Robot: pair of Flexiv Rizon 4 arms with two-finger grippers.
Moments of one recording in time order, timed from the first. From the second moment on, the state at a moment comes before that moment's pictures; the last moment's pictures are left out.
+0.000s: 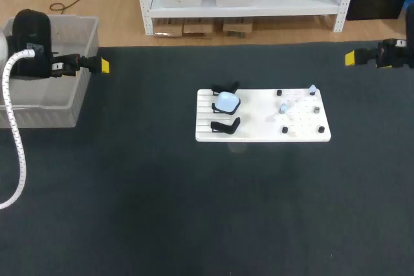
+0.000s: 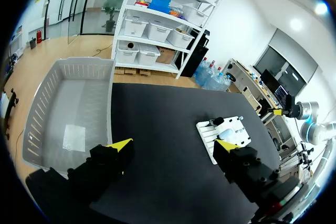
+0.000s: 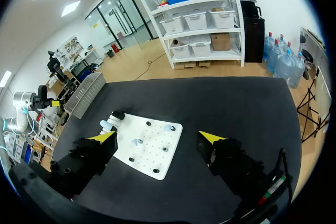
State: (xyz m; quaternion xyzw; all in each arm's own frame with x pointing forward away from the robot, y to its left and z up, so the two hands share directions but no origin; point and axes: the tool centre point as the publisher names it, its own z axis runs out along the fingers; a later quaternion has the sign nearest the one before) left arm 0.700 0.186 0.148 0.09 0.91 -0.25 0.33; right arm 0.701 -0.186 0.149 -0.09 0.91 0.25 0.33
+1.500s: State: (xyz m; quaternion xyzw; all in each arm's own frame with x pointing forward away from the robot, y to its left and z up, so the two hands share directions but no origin) left arm 0.704 0.145 0.185 0.27 0.86 -0.23 0.38; right arm 0.701 -0.186 0.149 -0.09 0.91 0.25 0.33
